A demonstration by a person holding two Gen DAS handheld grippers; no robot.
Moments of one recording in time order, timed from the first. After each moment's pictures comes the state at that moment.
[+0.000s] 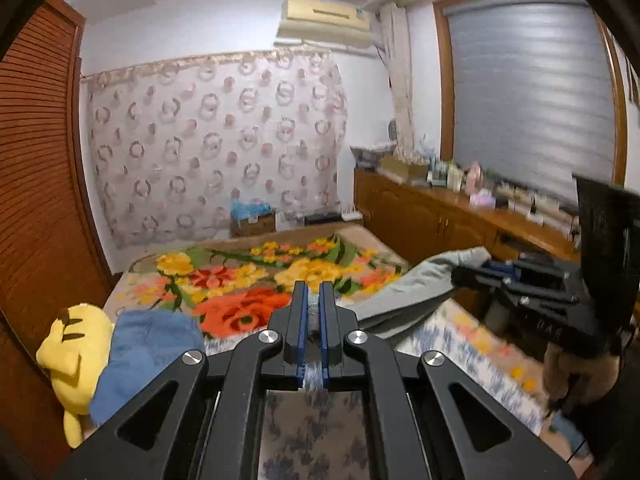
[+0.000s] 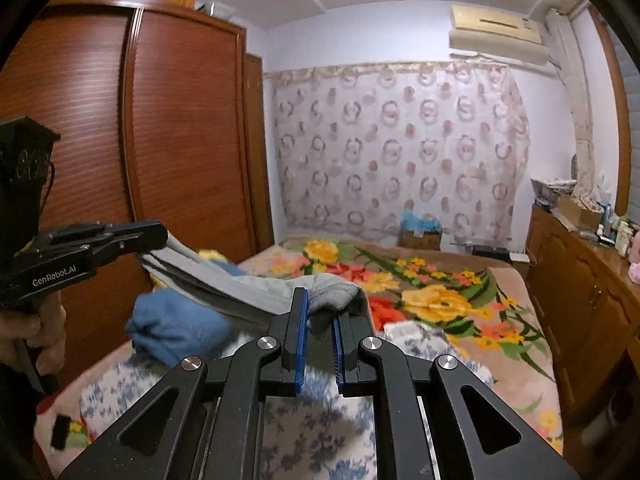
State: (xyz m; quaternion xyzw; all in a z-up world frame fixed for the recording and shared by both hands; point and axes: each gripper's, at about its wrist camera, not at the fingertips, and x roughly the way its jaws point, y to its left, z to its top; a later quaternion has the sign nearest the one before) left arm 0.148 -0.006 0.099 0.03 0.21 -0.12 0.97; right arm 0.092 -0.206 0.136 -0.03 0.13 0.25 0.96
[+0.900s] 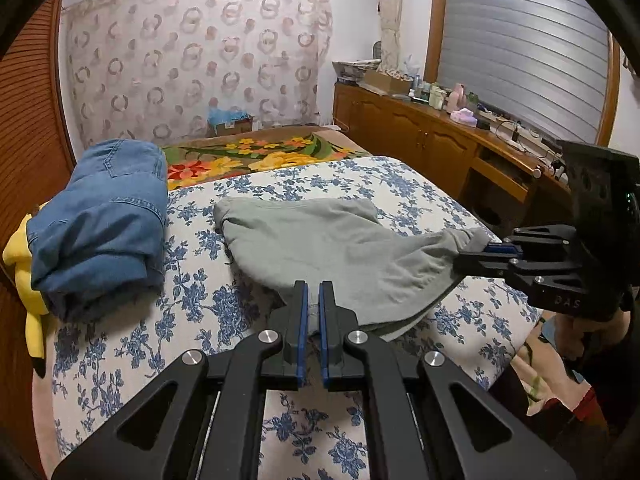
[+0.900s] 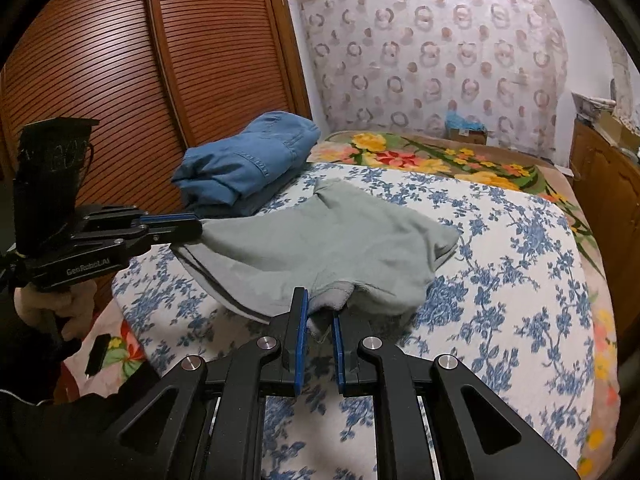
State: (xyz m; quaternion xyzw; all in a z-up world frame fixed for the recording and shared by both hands) left arm 0.076 -0.005 -0.038 0.02 0.33 -0.16 0.93; right arm 0.055 -0.198 0.000 -0.02 0.28 0.32 0.91
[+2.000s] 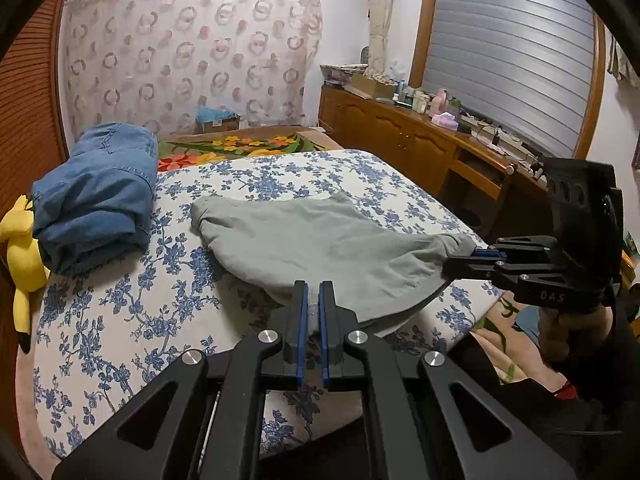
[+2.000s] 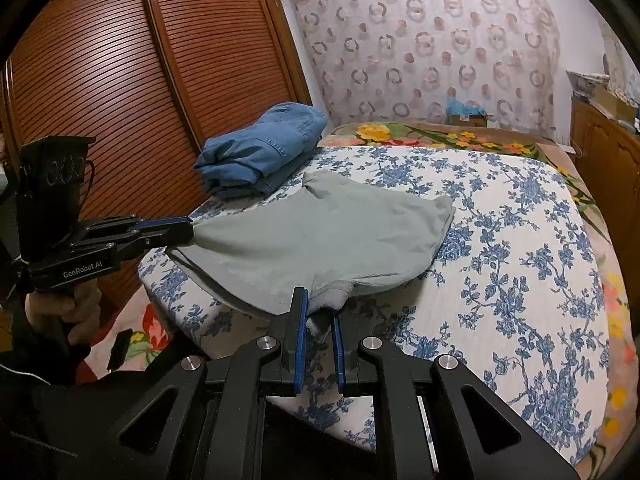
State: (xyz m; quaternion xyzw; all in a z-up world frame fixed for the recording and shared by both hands) left arm 0.021 -0.010 -0.043 0.00 0.33 -0.18 0.93; right arm 0.010 -0.222 -0.019 0.01 0.29 0.33 0.90
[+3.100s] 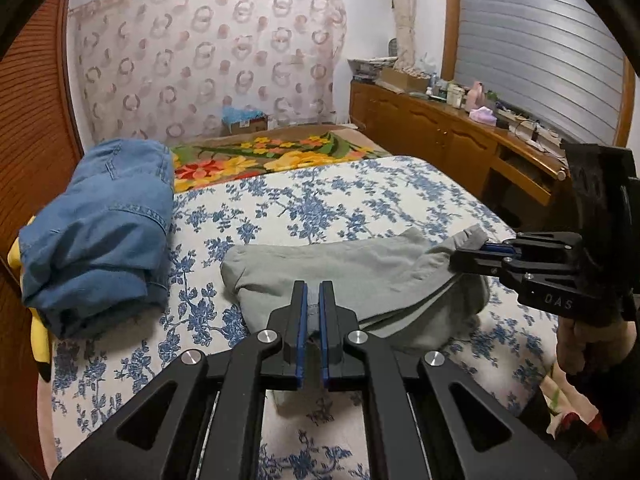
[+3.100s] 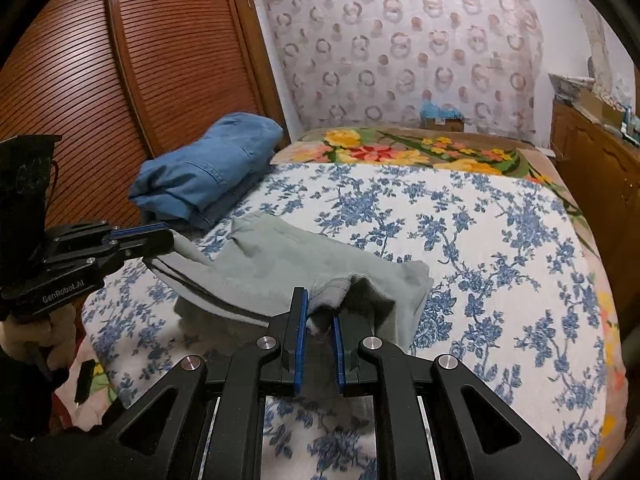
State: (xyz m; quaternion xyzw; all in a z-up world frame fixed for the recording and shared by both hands) left arm 0.121 -0.007 -0.056 0.03 0.34 -0.12 0.93; right arm 0.110 -0.191 -0.024 0.00 0.29 0.28 0.91
